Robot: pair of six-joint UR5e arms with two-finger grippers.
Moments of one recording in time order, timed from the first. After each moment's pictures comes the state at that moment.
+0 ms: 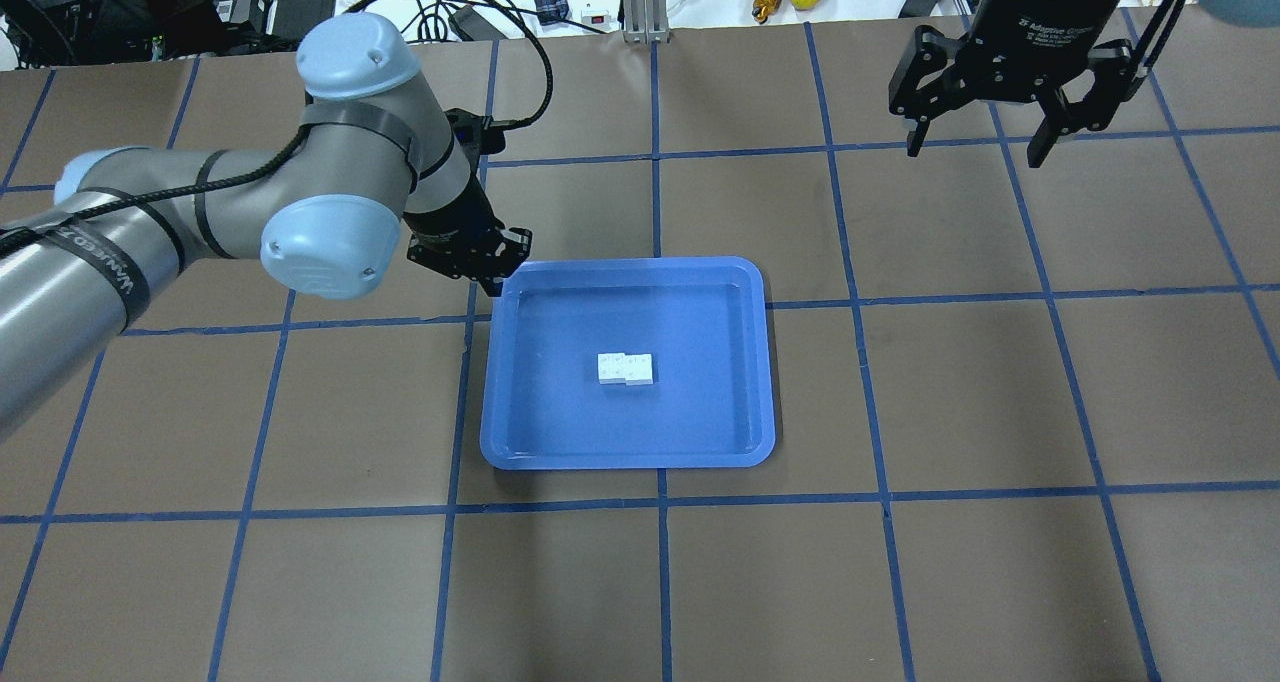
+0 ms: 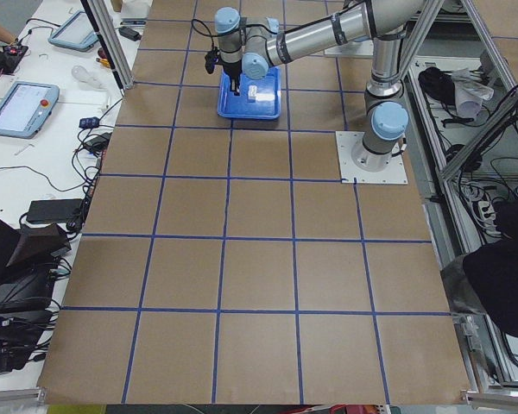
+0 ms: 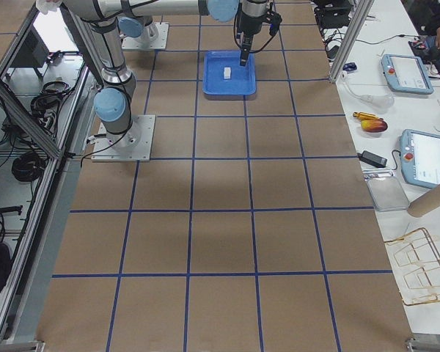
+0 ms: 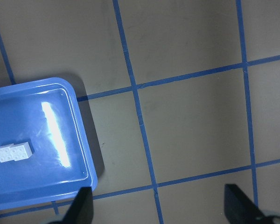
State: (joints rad) left arm -1.64 -1.79 -1.75 -1.23 1.51 0.02; right arm 1.54 -1.48 1.42 -1.44 -1.57 0.16
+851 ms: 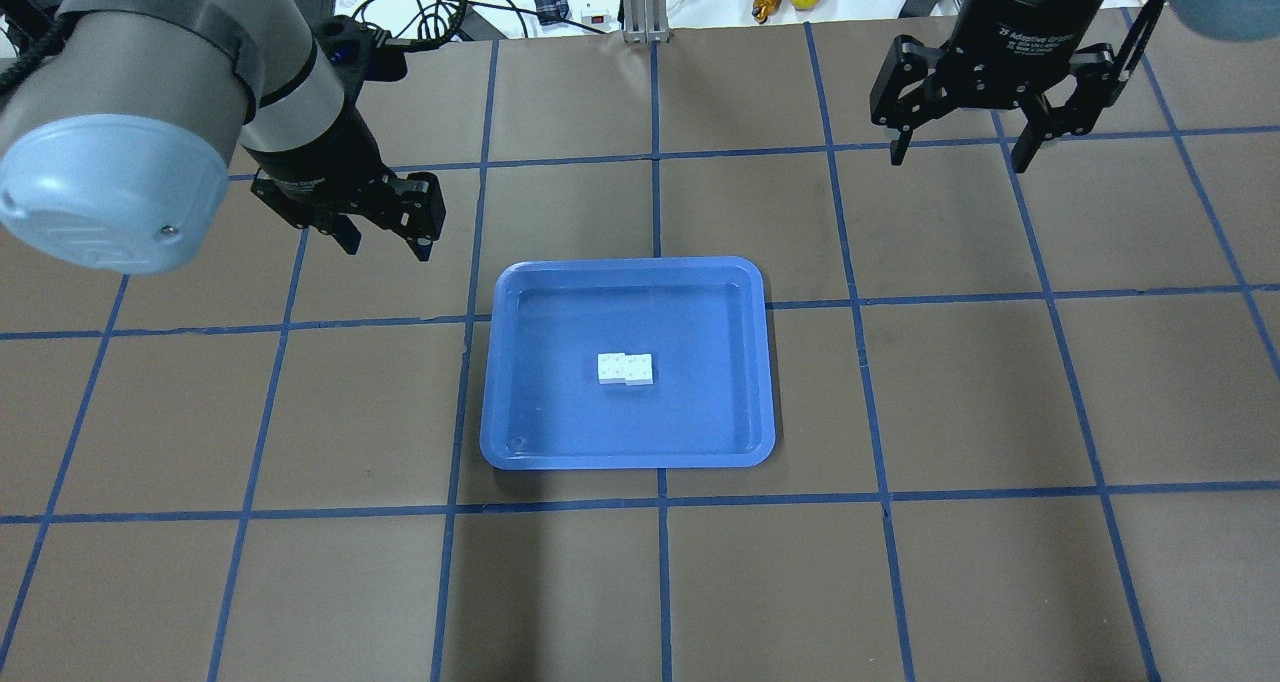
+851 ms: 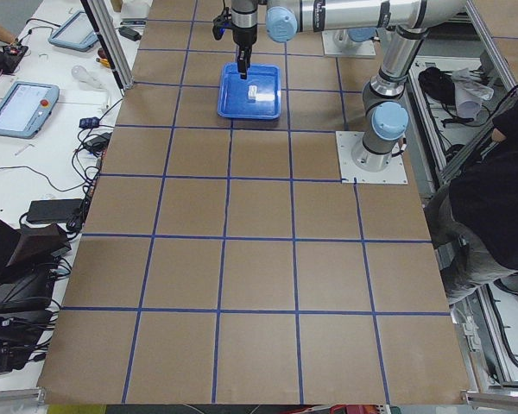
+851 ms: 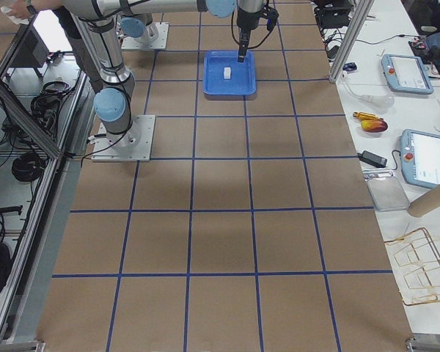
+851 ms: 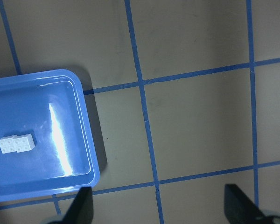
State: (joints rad) left arm -1.60 -1.57 -1.67 -1.46 1.58 0.10; right arm 1.56 -1.48 1.43 -1.44 -1.58 0.15
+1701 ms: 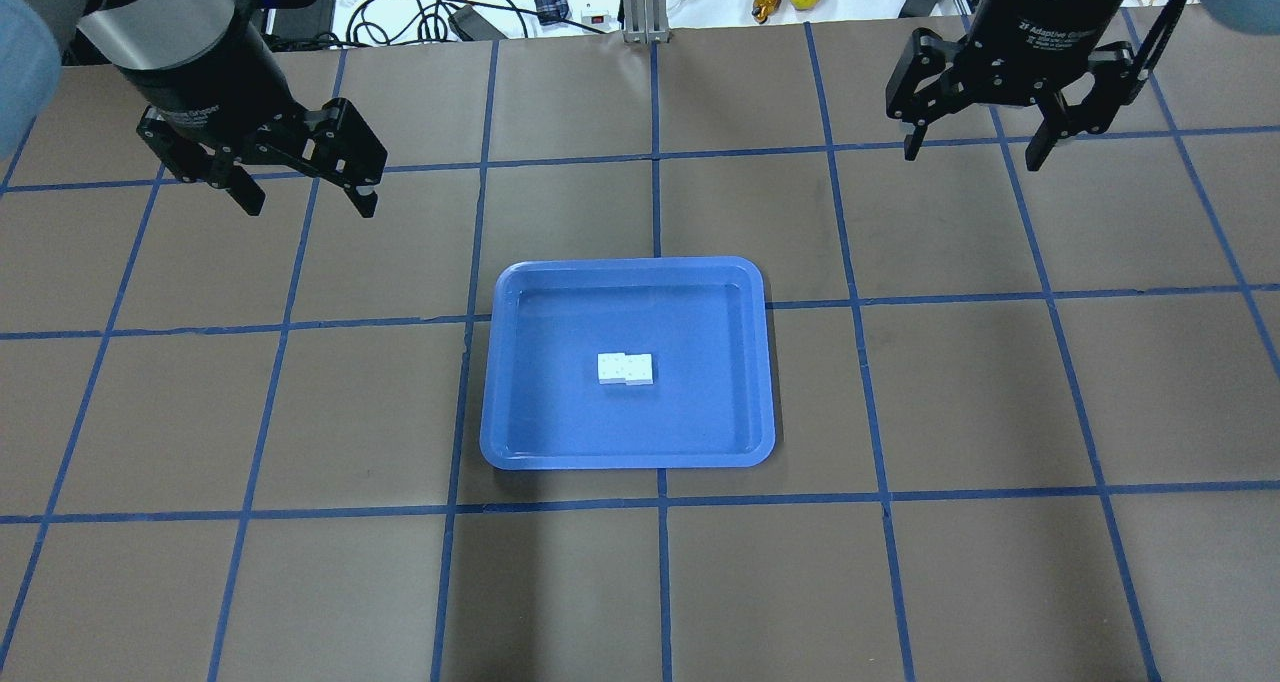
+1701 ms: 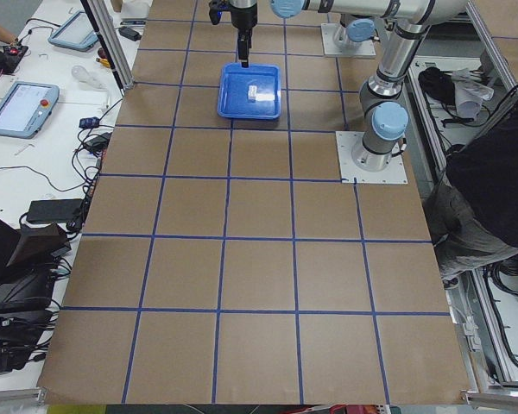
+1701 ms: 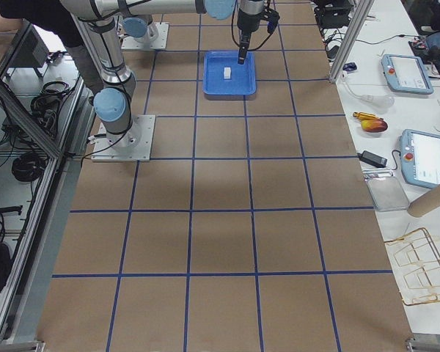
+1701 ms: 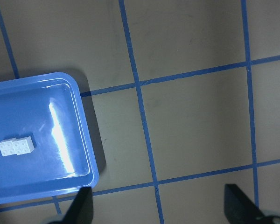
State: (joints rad) left arm -1.54 -1.58 -1.49 -1.69 1.57 0.10; right arm 1.54 -1.49 1.43 -1.44 -1.57 0.14
